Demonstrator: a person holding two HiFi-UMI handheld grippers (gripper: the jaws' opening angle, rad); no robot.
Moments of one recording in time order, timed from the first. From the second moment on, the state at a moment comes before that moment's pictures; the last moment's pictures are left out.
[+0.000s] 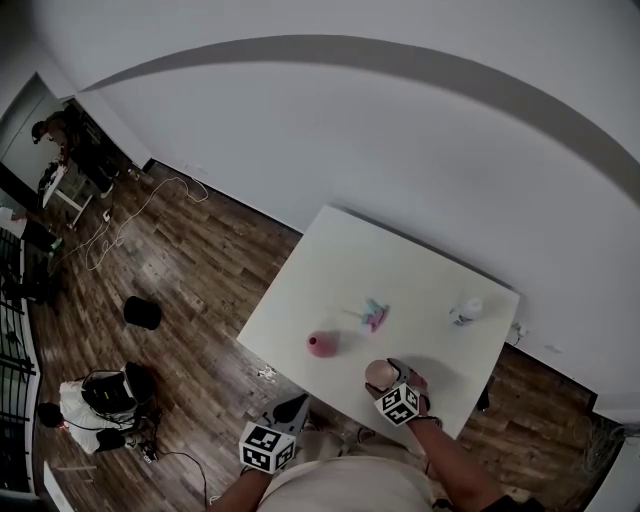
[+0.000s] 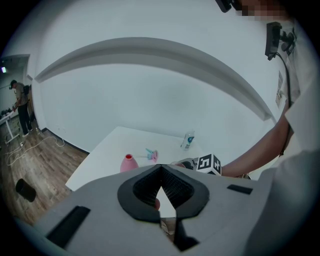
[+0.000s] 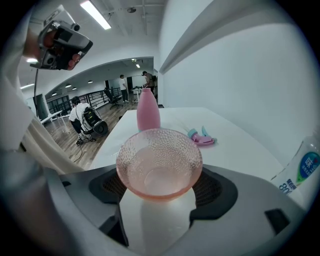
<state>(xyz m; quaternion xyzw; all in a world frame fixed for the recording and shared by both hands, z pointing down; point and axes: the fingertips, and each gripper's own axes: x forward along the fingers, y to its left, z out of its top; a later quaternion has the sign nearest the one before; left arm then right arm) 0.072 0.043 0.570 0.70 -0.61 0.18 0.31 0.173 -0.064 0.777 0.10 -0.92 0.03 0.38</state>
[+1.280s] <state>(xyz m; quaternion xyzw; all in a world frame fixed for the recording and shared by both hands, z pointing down) 0.053 0.045 0.563 0.70 -0.63 0.17 0.30 0.172 -0.063 0.741 0.12 -0.92 0.07 0.37</state>
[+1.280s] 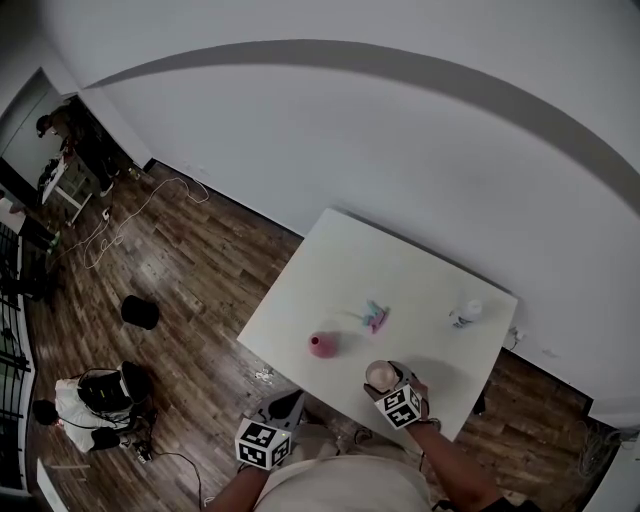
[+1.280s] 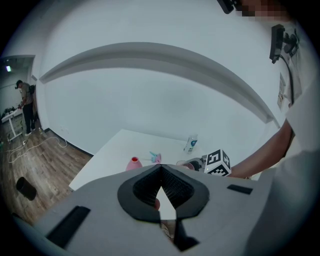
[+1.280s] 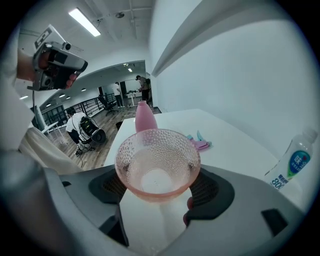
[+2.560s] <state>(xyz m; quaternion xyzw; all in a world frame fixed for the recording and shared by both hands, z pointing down) -0.004 0.005 0.549 0.78 -0.54 0.15 0.27 0.114 -0.053 0.627 0.17 -0.91 0.08 0.38</state>
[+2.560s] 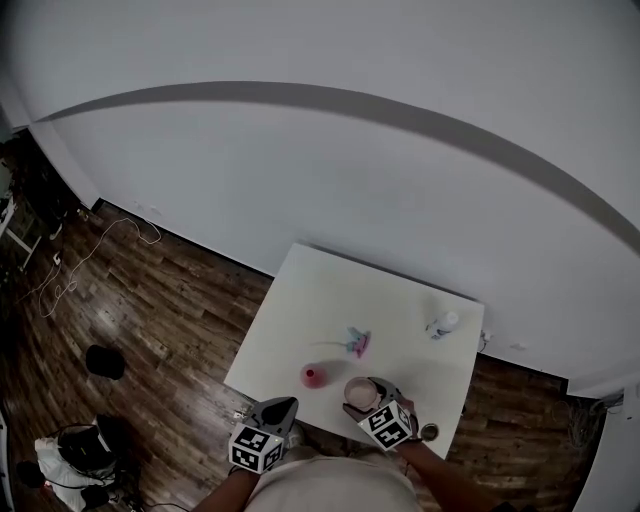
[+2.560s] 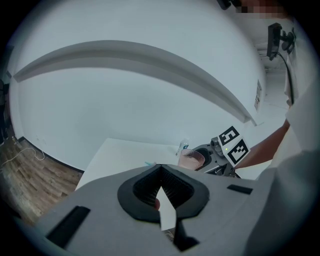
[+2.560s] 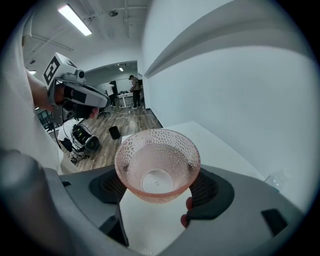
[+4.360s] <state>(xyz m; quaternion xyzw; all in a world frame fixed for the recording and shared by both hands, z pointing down) -0.069 0.007 0.551 0.78 -0.55 0.14 0.27 0.073 -0.035 0.581 0.16 -0.90 0.09 0.40</state>
